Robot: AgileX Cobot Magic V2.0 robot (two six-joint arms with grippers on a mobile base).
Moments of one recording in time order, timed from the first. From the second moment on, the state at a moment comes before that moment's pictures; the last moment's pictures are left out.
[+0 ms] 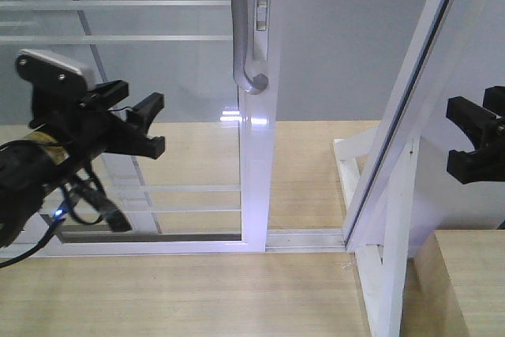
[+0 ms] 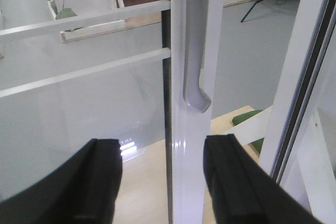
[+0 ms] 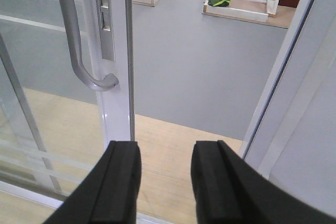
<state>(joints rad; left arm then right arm) -0.43 1.47 -0.59 0.04 -0.57 -0.03 0.21 0.74 -0.59 0.13 0.29 -0.20</state>
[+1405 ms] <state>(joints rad) -0.48 2.11 -1.61 0.06 -0.17 -0.11 0.21 0.74 -0.59 0.13 0.42 -0.20</state>
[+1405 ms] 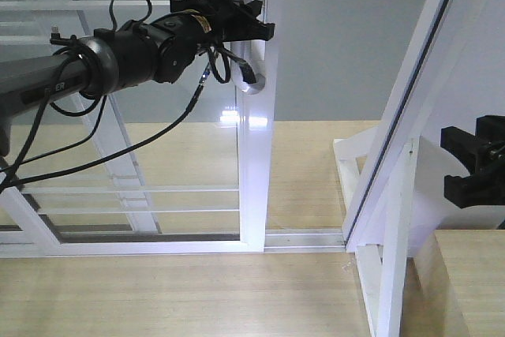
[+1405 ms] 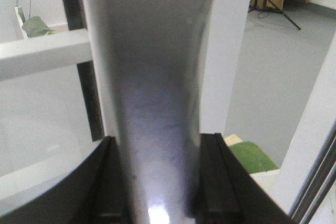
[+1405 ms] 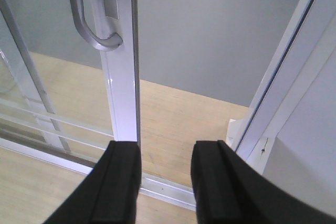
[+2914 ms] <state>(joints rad) -0.13 1.68 -1.06 0.02 -0.14 -0.04 0.21 0.74 -0.59 0.07 0.40 -0.20</state>
